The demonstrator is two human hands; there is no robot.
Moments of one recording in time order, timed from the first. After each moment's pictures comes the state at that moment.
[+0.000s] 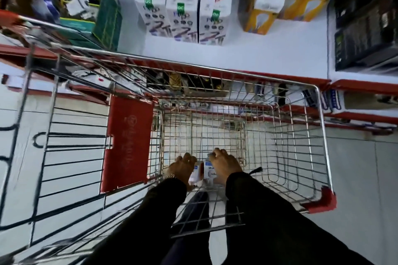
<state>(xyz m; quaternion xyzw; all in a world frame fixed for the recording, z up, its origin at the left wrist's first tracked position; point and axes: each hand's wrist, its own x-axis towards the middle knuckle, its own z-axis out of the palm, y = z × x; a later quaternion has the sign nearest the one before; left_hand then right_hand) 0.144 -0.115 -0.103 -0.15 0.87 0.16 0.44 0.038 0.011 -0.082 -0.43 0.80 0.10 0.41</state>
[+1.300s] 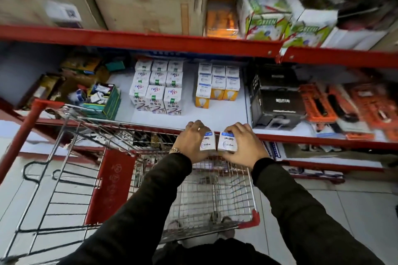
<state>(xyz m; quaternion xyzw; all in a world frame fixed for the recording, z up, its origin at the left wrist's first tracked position) -0.033 -0.064 0.158 -0.06 0.99 0.15 -0.05 -0.137 0.117 0.159 -0.40 0.90 -0.15 0.07</state>
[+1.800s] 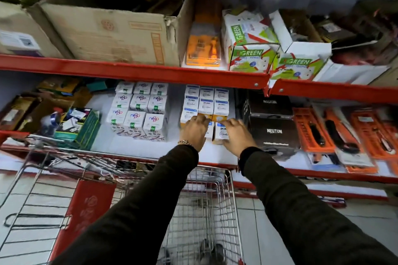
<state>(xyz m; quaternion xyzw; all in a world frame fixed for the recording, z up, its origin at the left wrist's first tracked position) -0.197 -0.079 0.149 -0.13 0.99 0.03 -0.02 -0.278 0.068 0.156 -0.36 0.92 -0.09 0.11</state>
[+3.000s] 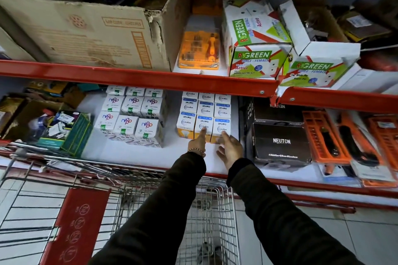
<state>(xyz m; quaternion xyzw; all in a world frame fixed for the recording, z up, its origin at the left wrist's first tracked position) -0.247 -0.066 0.090 -0.54 0.46 0.70 0.02 -0.279 0.033 0.114 0.21 0.62 -0.68 0.32</state>
